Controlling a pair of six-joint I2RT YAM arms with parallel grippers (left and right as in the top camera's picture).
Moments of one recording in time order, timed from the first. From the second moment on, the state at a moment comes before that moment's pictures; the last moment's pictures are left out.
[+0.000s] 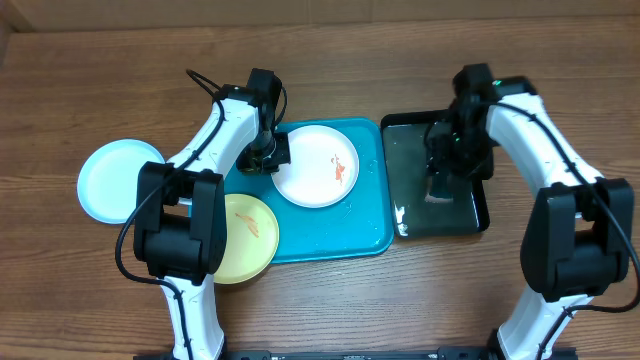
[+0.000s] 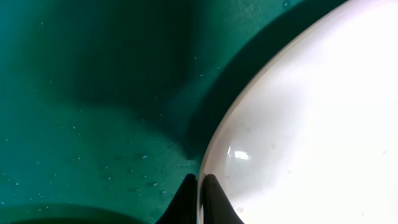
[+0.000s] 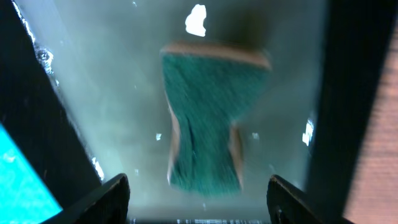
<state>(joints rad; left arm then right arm) -0.22 2.12 1.57 -1.02 0.04 -0.36 0.13 1.96 1.49 -1.13 -0.12 0.20</state>
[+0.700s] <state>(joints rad) -0.22 2.12 1.57 -1.02 0.04 -0.36 0.14 1.96 1.32 -0.89 -0.07 0.20</state>
